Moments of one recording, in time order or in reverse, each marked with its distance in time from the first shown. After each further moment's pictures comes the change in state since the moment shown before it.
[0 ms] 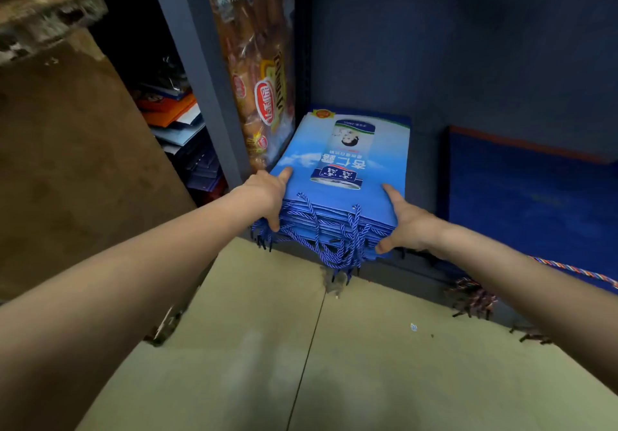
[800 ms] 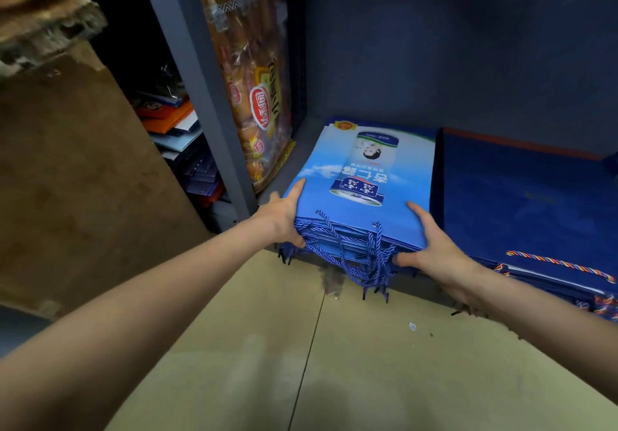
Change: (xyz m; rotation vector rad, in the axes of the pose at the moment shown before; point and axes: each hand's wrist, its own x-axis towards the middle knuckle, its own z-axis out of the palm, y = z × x) left_hand -0.006 0.017 0.036 -0.527 0.050 0.126; right_hand -0.029 0.055 0.022 0.611 0.157 -0.058
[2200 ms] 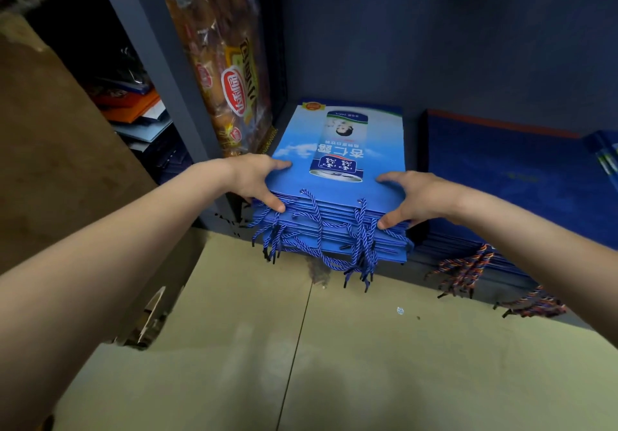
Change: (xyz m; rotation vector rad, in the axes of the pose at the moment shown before) left_hand 0.012 0.003 -0.058 0.213 -0.108 0.195; right_hand 0.012 -0.077 -0.023 -0.663 -0.178 0.017
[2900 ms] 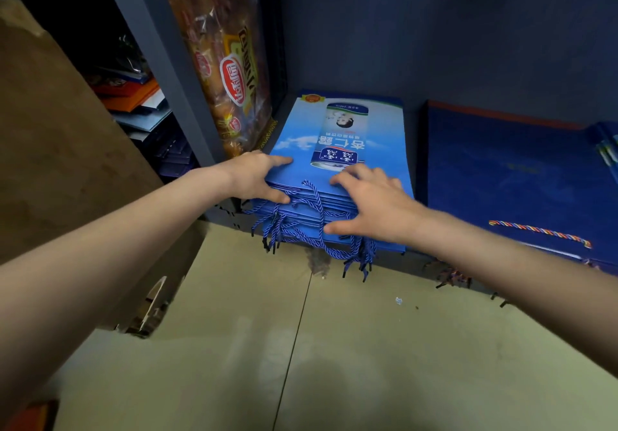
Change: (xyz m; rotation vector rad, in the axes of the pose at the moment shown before) left_hand -0.008 0.001 0.018 0.049 0.104 0.007; right_hand -0.013 -0.028 0.047 -0.419 0.227 -0.351
